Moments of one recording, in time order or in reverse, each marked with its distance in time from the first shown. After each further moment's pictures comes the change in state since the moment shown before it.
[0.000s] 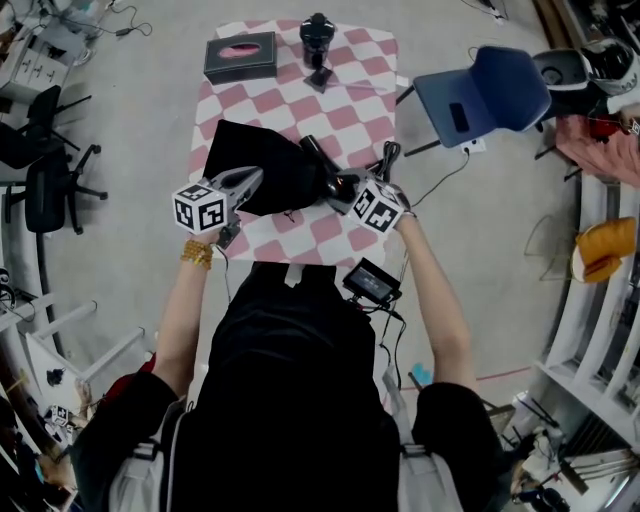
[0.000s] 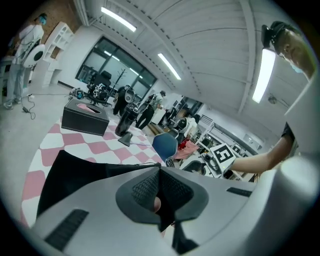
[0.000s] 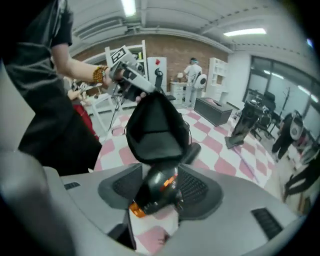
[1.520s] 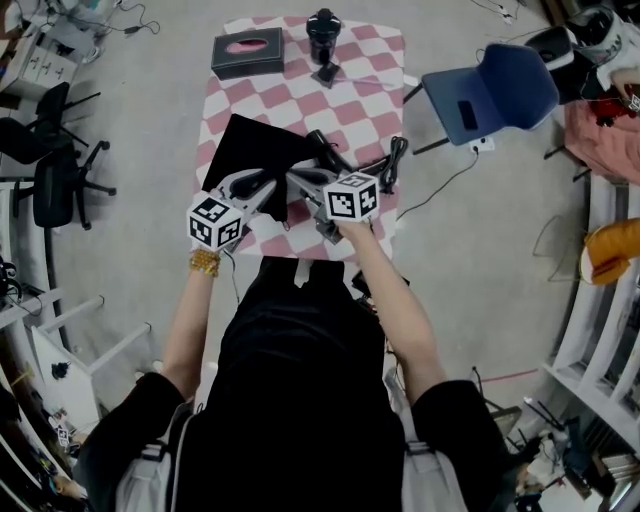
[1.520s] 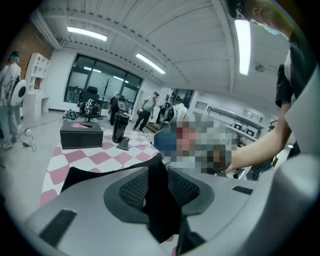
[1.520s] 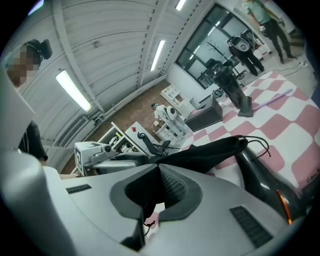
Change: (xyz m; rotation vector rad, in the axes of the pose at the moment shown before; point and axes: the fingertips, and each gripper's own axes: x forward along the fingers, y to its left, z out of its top) left arm -0.008 -0.027 -0.020 0.257 0.020 0.075; right arm 0.023 0.014 0.126 0.842 -0.648 0.240
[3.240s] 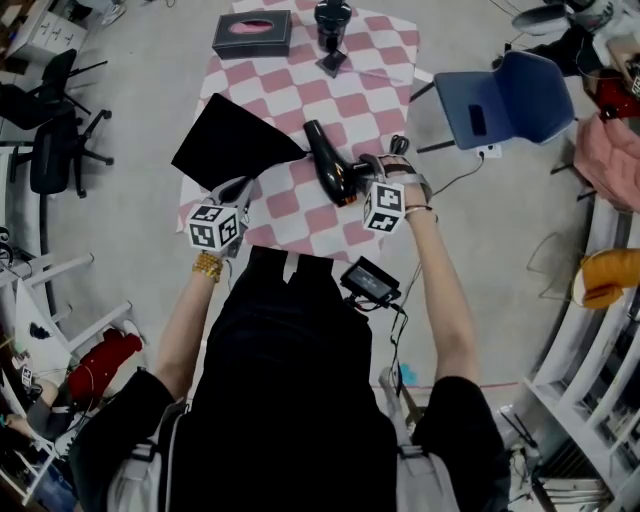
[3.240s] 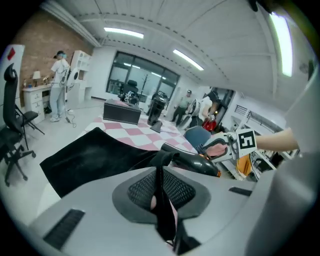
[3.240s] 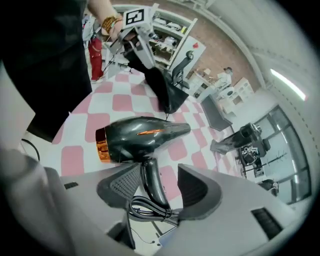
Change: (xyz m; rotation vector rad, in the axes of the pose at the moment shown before) left arm 0.003 0.038 -0.088 -0.264 0.043 0.359; right arm -0.137 -0.164 -0.037 -1.389 0.874 -0.406
